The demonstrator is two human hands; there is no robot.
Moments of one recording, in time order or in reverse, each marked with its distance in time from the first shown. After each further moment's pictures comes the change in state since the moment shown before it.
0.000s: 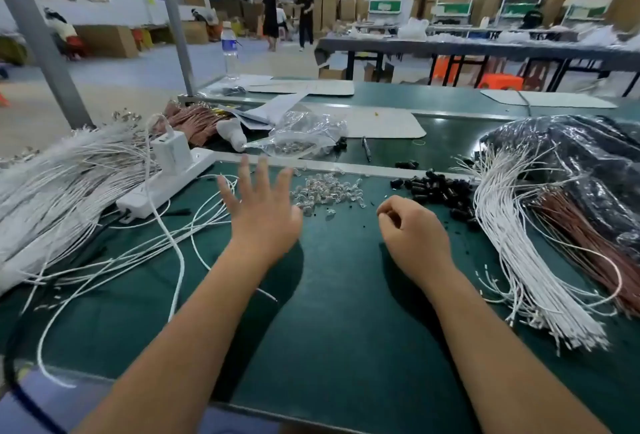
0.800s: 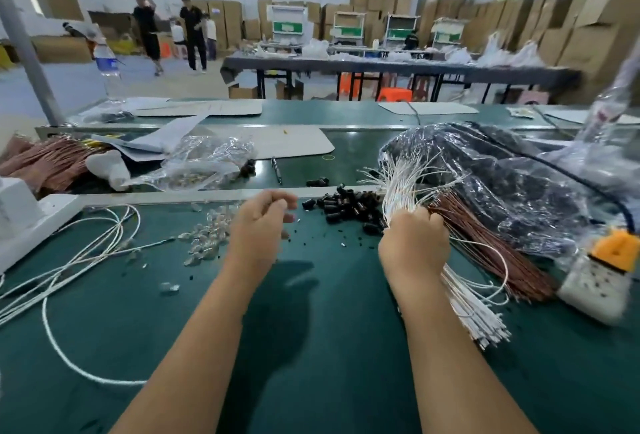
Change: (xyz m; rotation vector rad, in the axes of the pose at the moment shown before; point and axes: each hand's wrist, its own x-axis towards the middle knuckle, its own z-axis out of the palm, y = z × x) left_hand 0.019 0.111 0.005 -1.332 -0.089 0.060; right_hand 0.012 0.058 -0.056 -0.633 0.205 0.497
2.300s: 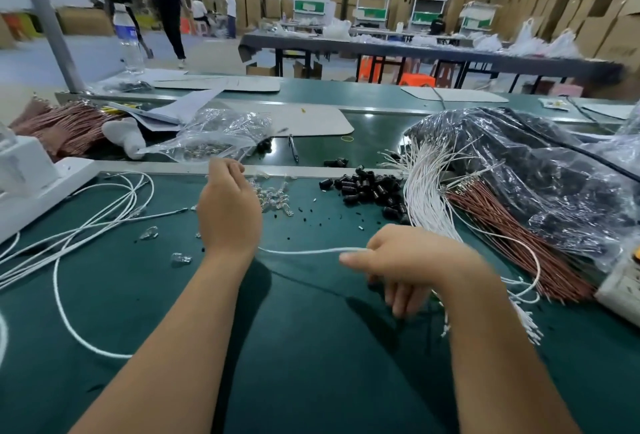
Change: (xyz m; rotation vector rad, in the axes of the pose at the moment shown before) left_hand 0.021 -0.033 -0.023 0.475 0.595 0.122; right_hand -0.020 -0.015 -0.047 0.334 -1.017 -0.245
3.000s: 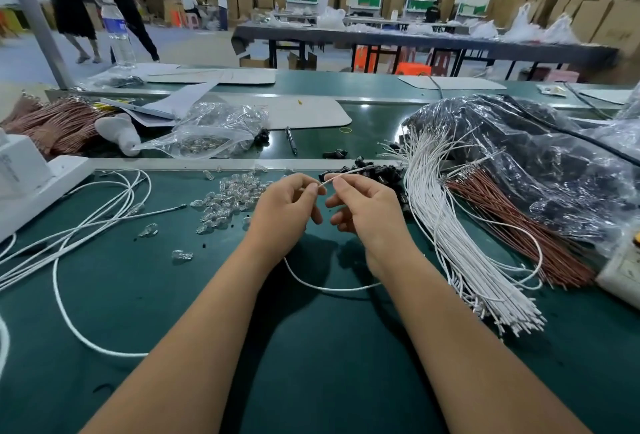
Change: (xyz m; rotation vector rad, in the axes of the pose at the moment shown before) left_hand -0.028 0.022 0.007 -0.361 -0.706 0.017; right_hand 0.054 -0.018 0.034 0.999 0.516 -0.361
